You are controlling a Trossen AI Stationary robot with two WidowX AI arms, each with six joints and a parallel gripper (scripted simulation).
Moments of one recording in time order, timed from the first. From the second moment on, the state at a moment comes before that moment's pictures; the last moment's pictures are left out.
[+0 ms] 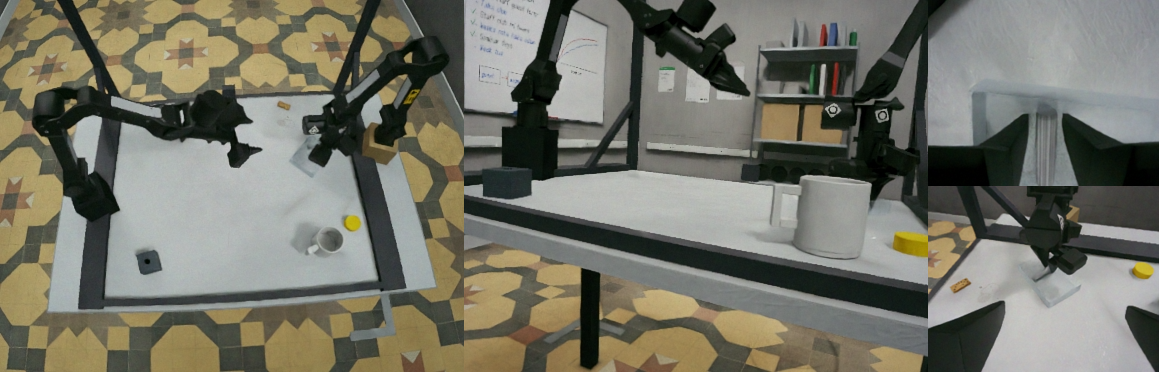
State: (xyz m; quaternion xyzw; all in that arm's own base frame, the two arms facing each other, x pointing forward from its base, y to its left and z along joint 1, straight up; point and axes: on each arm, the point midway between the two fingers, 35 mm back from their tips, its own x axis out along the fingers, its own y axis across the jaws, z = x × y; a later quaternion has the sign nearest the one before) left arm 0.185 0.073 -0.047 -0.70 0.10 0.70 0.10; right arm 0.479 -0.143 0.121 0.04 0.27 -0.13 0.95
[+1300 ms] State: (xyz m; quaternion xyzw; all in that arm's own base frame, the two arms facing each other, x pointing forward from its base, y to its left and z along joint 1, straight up) left arm 0.184 0.073 0.000 -0.70 0.10 0.70 0.10; right arm 0.471 -0.142 0.132 0.04 0.27 -0.13 0.95
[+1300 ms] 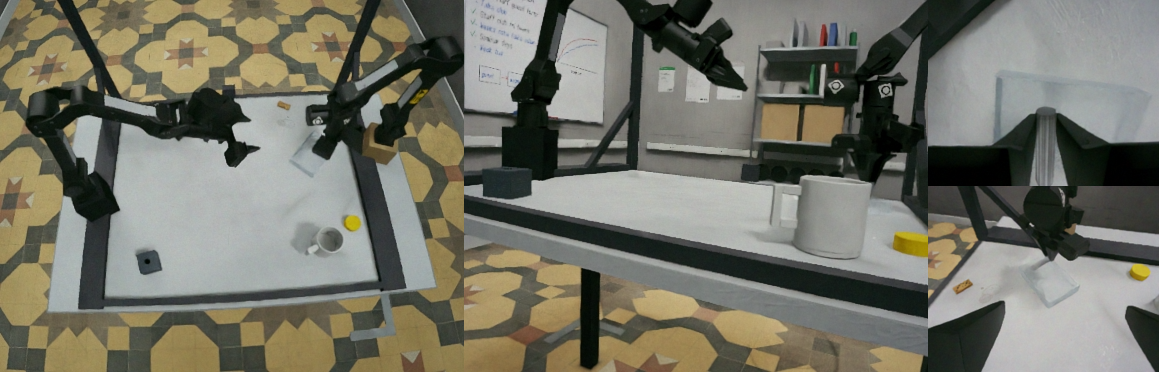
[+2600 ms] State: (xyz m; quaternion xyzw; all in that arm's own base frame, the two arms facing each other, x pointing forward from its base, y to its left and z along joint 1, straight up) left arm 0.189 0.071 0.012 -0.70 0.10 0.70 0.10; right arm 0.206 -0.074 0.178 0.04 0.27 -0.14 0.95
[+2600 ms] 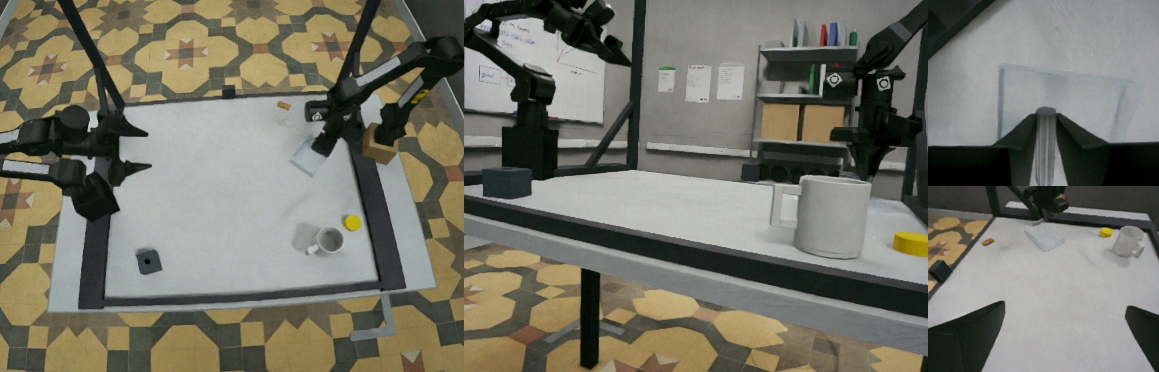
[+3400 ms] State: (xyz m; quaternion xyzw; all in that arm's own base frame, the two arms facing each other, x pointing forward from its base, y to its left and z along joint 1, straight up) left arm 0.319 0.157 0.024 -0.70 0.10 0.70 0.10; right arm 0.196 -0.071 0.176 0.04 0.27 -0.14 0.95
